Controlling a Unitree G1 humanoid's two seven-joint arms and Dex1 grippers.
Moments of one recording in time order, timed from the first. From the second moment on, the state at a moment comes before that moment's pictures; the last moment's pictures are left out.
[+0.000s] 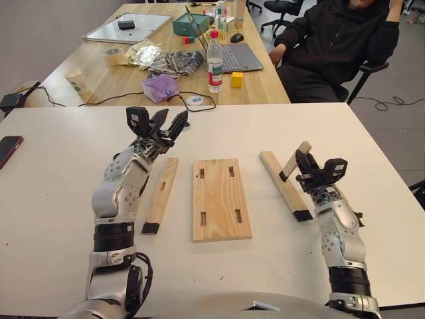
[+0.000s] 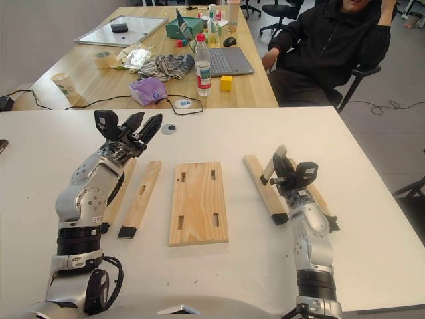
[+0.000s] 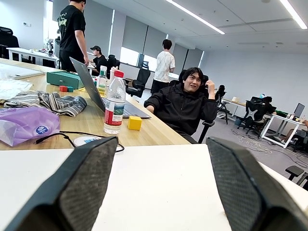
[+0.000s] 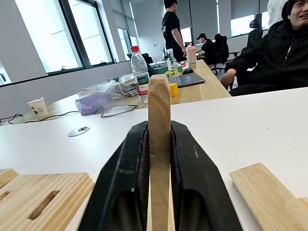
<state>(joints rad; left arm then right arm) -0.36 0.24 0.18 -0.06 -0.53 0.43 -0.39 0.00 -0.17 -0.17 0.04 0.37 -0.04 0.38</state>
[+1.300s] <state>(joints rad) -0.36 0.23 0.18 -0.06 -0.53 0.42 -0.38 -0.01 -0.22 -0.10 0.41 0.20 -0.32 0.37</state>
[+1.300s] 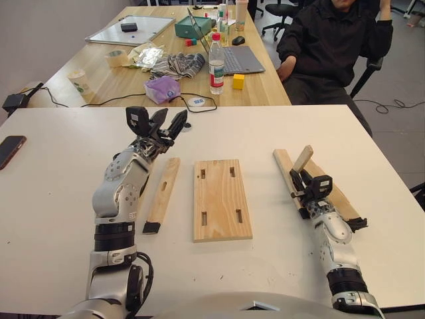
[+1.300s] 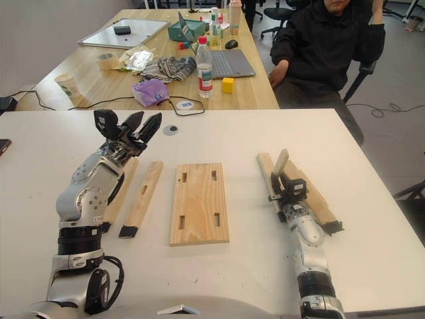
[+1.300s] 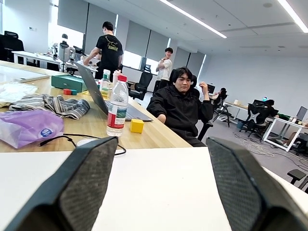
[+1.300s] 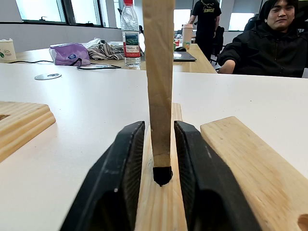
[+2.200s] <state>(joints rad) -0.30 0.18 0.20 -0.09 -0.51 0.35 -0.31 -0.33 -0.33 -0.19 -0.41 0.43 0.35 0.30</state>
